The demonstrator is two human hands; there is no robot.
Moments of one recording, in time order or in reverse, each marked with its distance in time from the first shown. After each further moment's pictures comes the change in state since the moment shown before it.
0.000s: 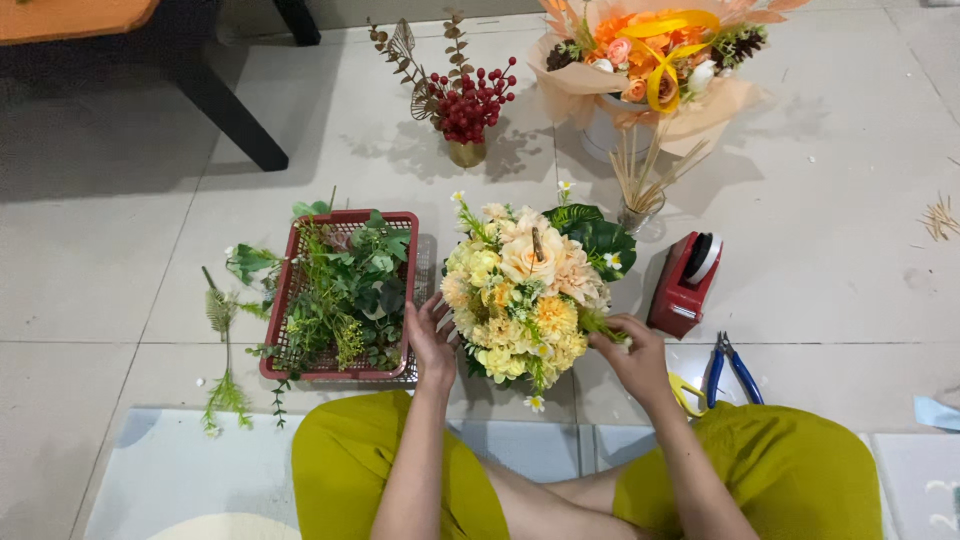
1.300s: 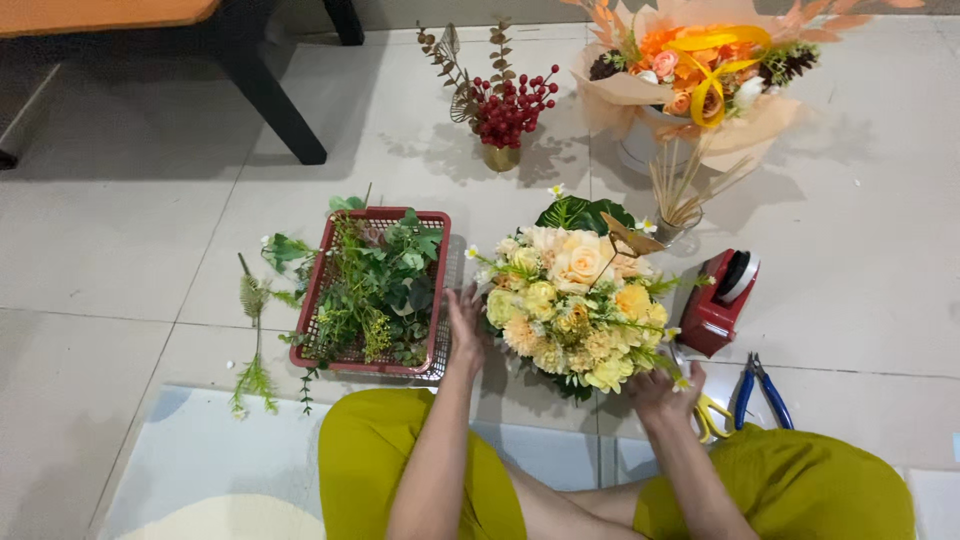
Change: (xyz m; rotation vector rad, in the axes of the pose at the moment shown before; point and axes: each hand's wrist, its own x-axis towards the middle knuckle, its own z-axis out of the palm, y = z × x) left_hand 0.047 -0.017 -0.003 0.050 -0.121 -0.067; right_hand -0.026 0.106 0.007 1.079 0.572 1.060
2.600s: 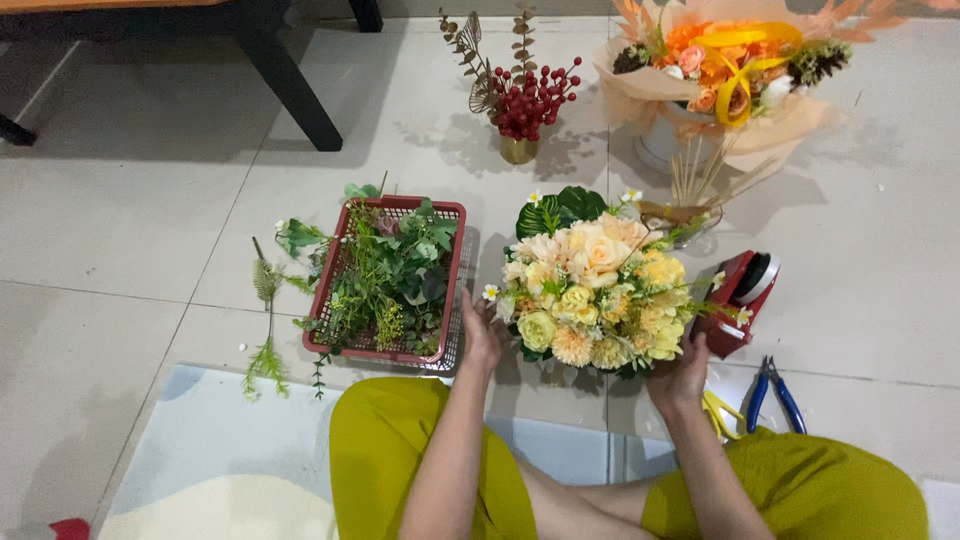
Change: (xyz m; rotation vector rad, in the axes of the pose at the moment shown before) left_hand 0.001 -0.017 -0.005 -0.090 0.076 -0.082; right_hand -0.042 -0.004 0.054 -0.258 -0.260 -0.193
